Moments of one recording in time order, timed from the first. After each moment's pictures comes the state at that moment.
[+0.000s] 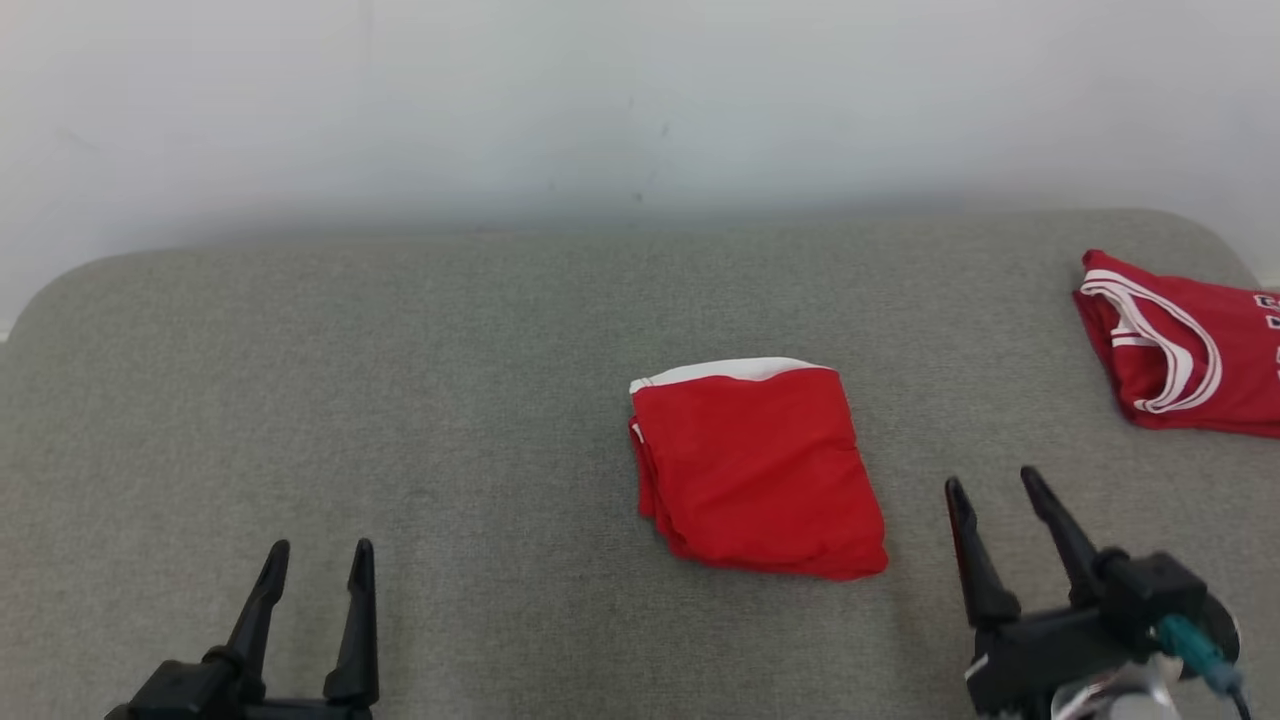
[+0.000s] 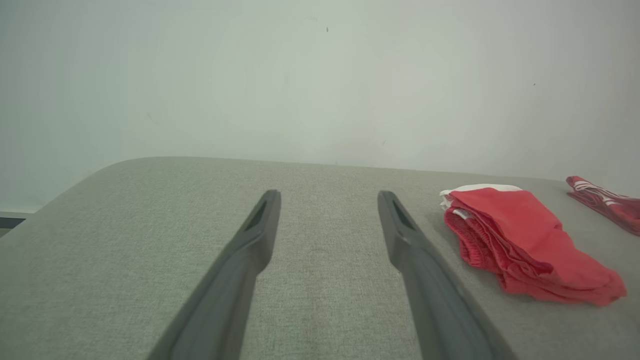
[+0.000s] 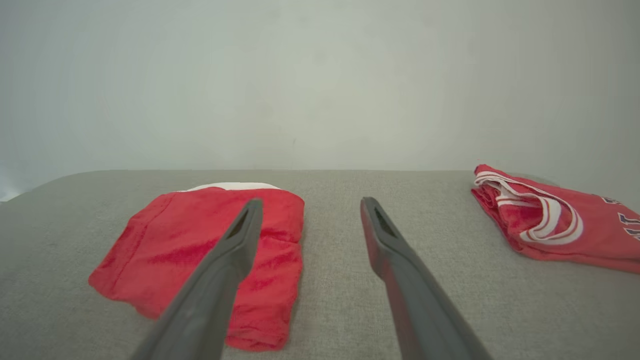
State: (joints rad) left arm 0.01 0.08 0.03 0.11 -0.18 -0.13 -0.26; right arm -0.11 -0.18 0.12 0.27 0.23 0.13 -0.25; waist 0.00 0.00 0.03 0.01
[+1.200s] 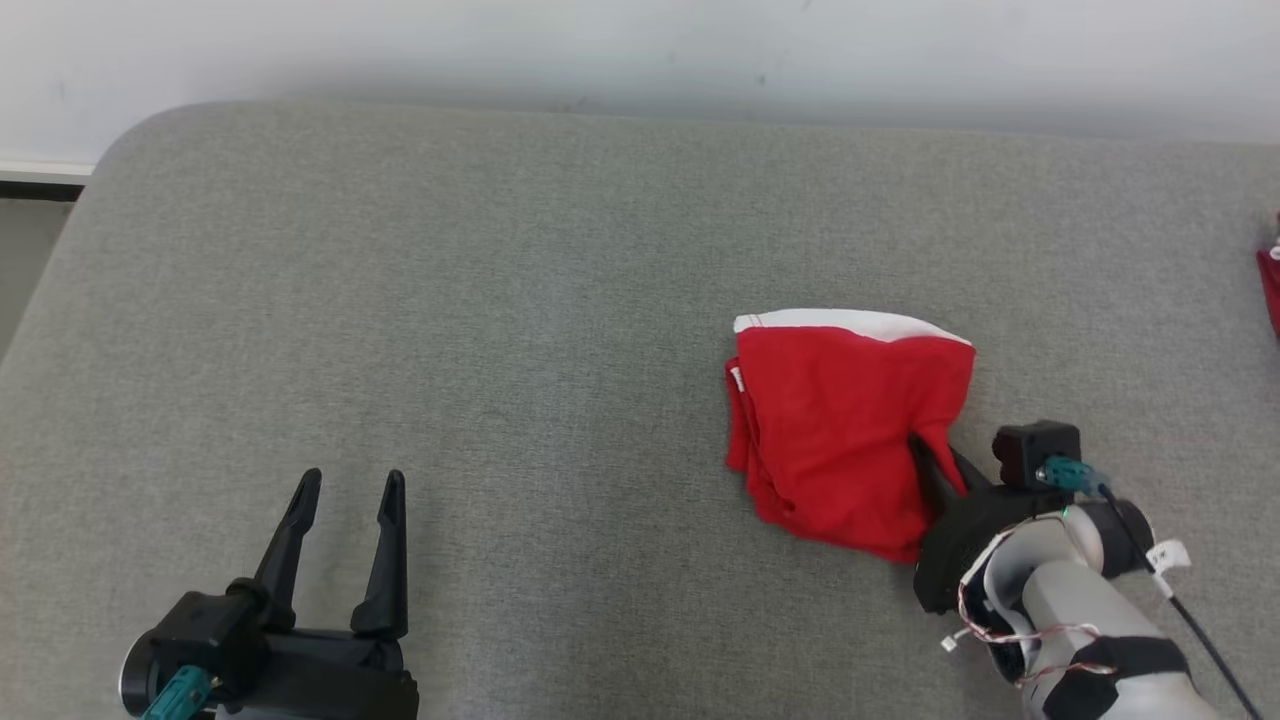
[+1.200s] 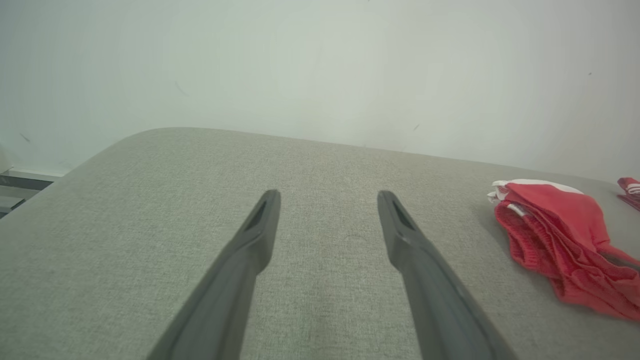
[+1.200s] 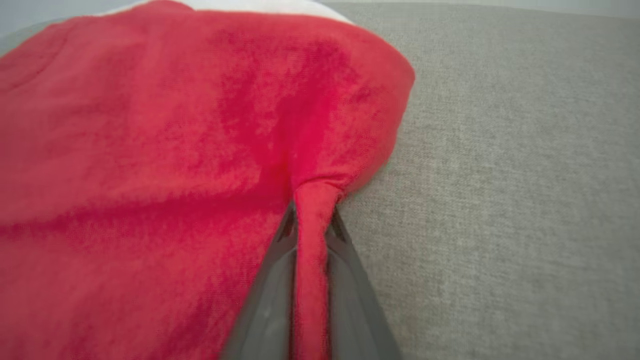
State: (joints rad) left arm -0.12 0.08 -0.03 0.13 -0.22 -0.13 -0.26; right arm -0.59 -0.17 0.31 0.96 0.35 0.13 -0.15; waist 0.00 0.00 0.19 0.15
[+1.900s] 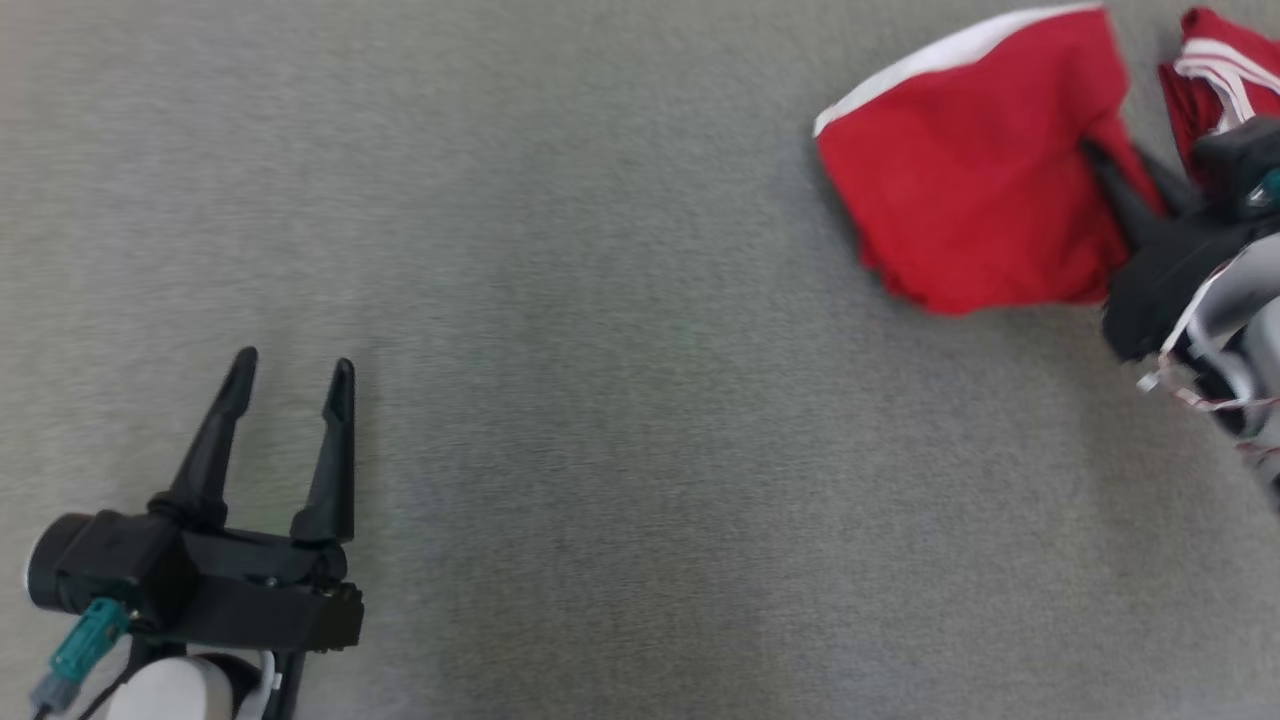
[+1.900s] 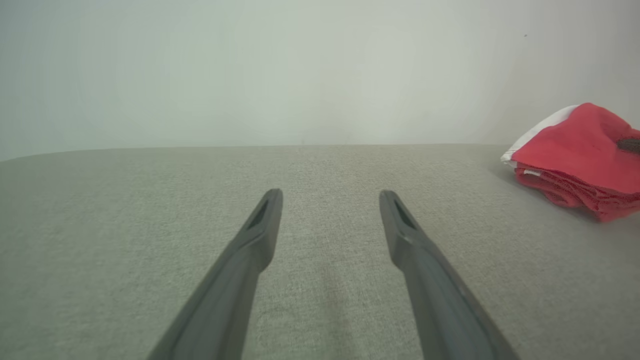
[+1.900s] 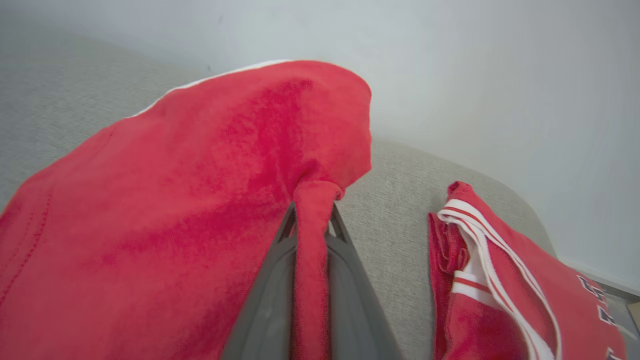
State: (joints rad) left arm -0.23 0.17 -0.04 0.03 -0.22 -0.13 -0.26; right arm -0.92 -0.56 0.58 0.70 0.47 0.13 -0.04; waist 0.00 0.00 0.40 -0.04
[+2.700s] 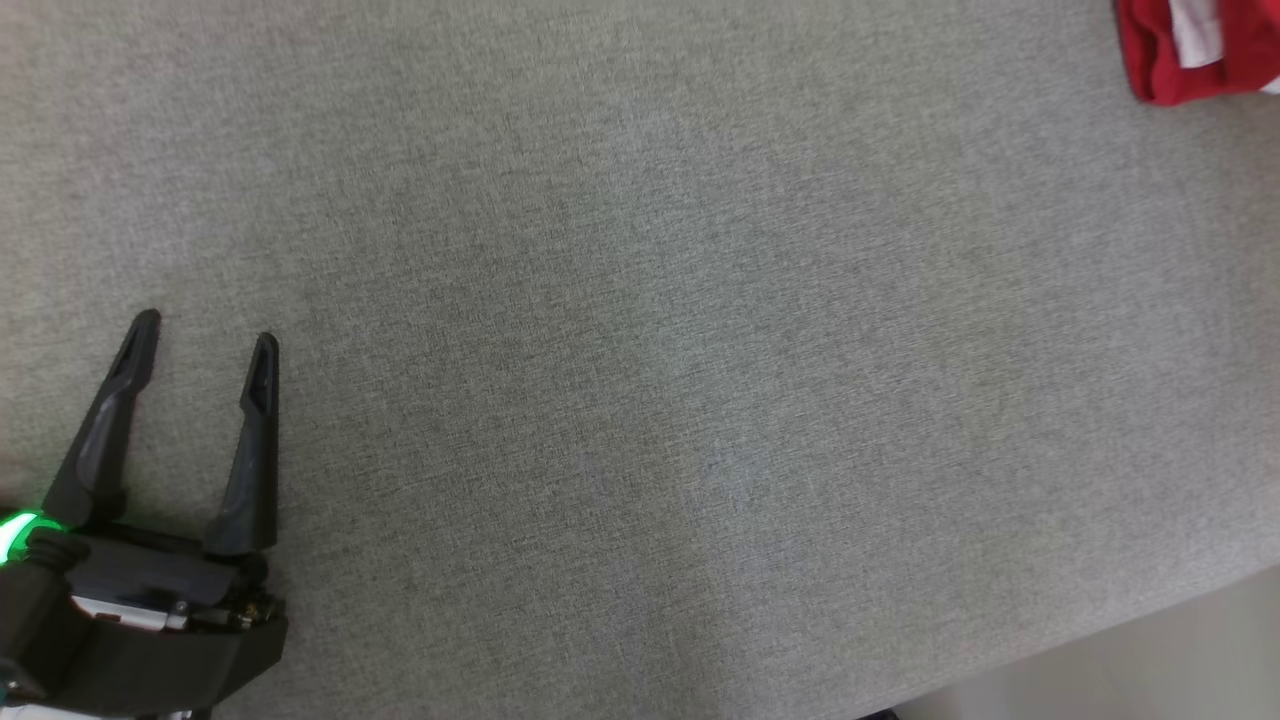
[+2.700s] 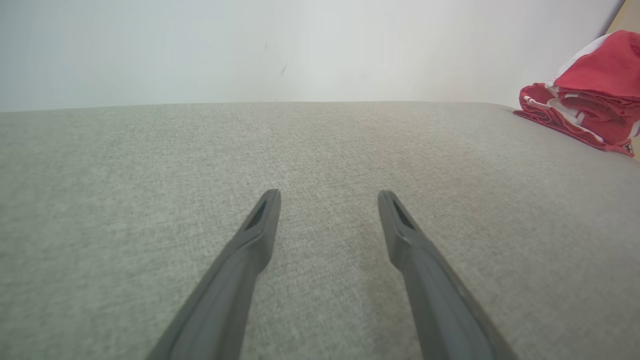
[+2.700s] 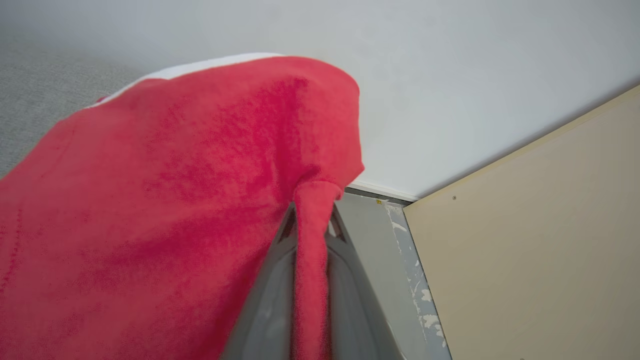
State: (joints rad) left arm -0.17 0.30 -0.02 -0.19 -0.21 -0.13 -0.27; right arm -1.13 -0.81 0.41 0.71 0.43 0.13 0.06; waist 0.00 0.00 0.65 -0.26
